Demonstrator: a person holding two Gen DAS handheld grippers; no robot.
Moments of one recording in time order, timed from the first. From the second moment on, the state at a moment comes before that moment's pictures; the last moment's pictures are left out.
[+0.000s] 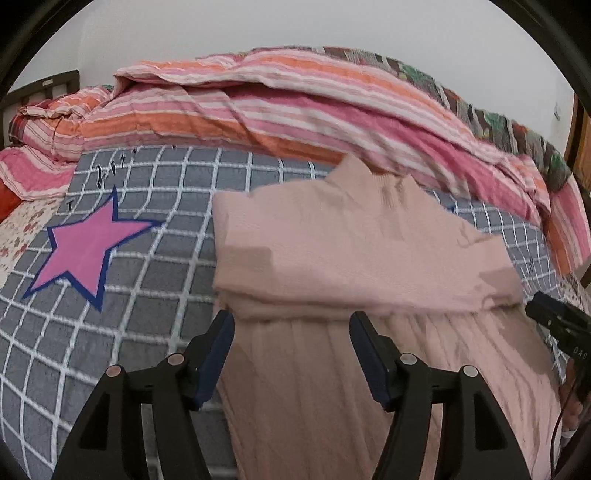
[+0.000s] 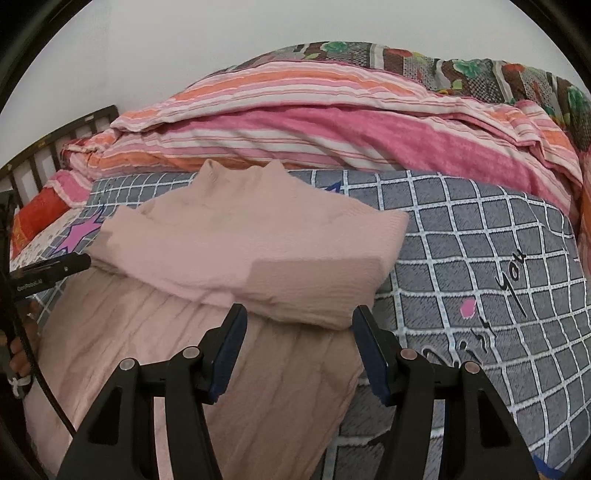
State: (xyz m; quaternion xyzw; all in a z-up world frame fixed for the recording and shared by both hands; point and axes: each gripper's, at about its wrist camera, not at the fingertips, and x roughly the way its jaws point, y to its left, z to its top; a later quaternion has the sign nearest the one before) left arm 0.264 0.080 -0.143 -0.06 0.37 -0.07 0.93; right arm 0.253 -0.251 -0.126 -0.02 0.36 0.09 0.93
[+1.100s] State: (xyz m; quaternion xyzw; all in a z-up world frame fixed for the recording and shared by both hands) left arm 0.106 0.107 -0.166 -0.08 0.35 -0.08 0.93; right arm 0.090 -0.259 -0.147 0.02 0.36 0.02 0.93
